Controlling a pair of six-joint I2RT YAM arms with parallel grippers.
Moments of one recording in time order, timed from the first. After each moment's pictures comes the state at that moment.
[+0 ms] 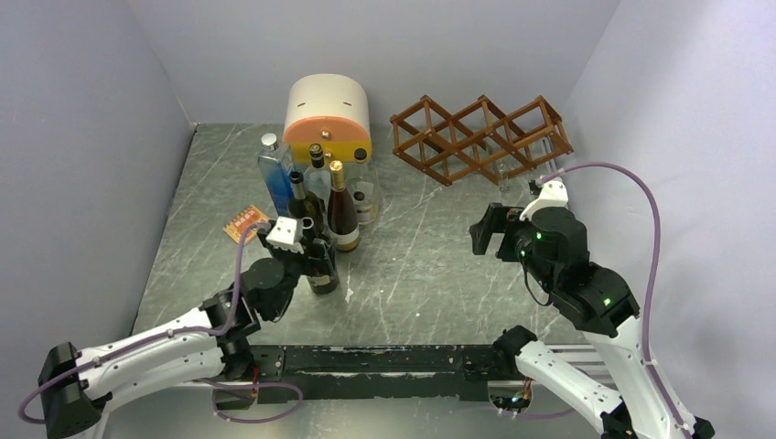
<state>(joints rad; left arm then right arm) -1.02 0.68 0.36 0.19 -0.71 -0.27 0.58 0.68 1.15 -0.94 0.33 0.41</state>
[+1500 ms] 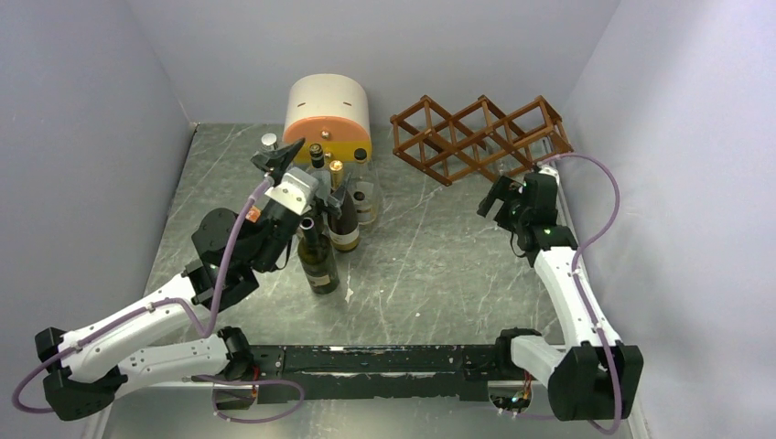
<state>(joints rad) -1.01 0.90 0.98 0.31 -0.40 0.42 0.07 1.05 0.85 -0.43 0.09 0.40</state>
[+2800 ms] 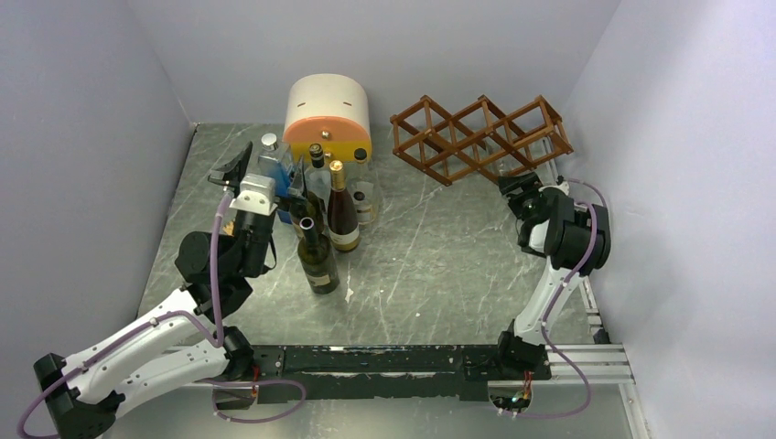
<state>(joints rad) -0.86 0.77 0.73 0.64 -0.55 0.51 -0.31 2.01 0.73 1.02 -0.35 0.84</state>
